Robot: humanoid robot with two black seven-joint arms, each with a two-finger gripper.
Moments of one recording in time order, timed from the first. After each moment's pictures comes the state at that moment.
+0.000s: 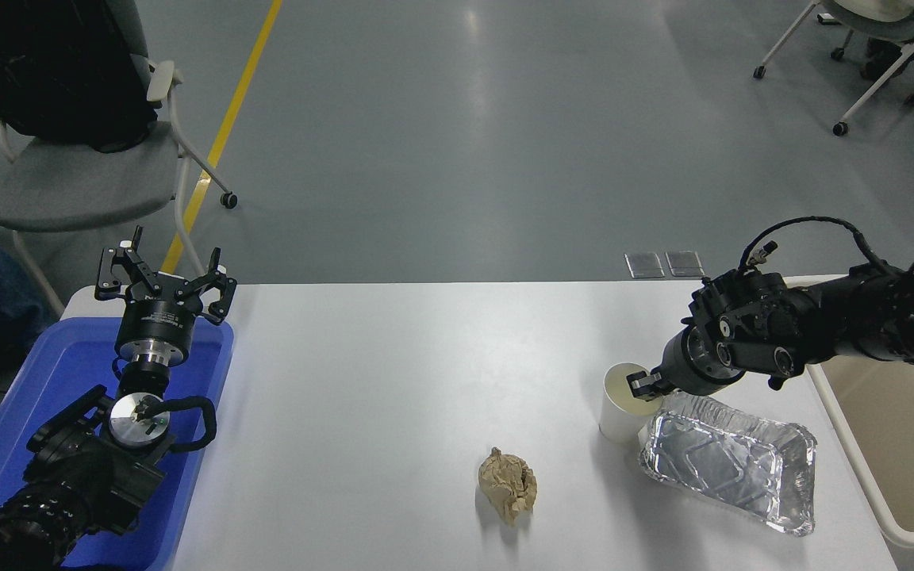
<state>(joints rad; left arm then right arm) -0.66 0.16 -0.94 -0.29 -0.24 -0.65 -0.40 1.46 -0.17 -1.13 0.93 -0.52 0.36 0.15</state>
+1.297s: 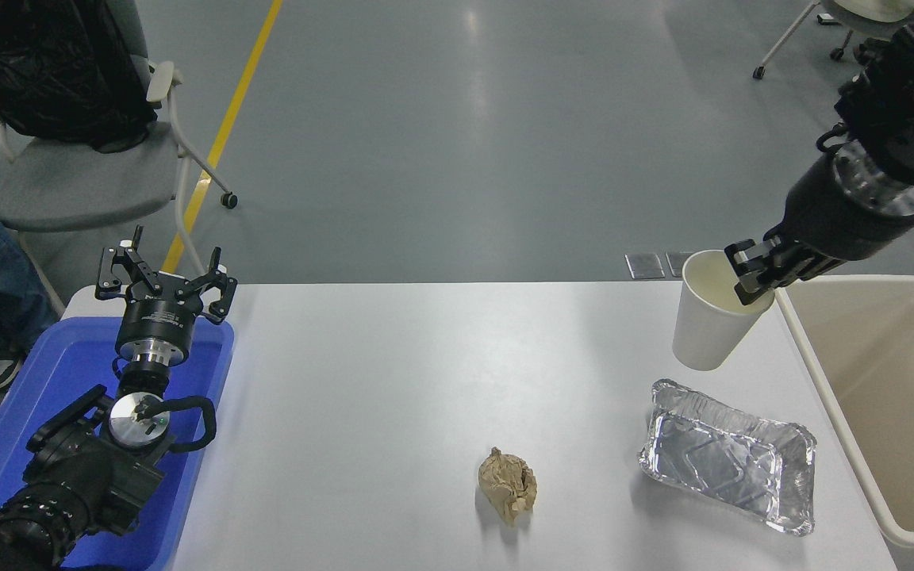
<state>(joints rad) -0.66 0.16 -0.94 -0.29 -0.24 -0.65 -0.40 2.34 -0.45 -1.27 1.43 -0.52 0.75 0.15</state>
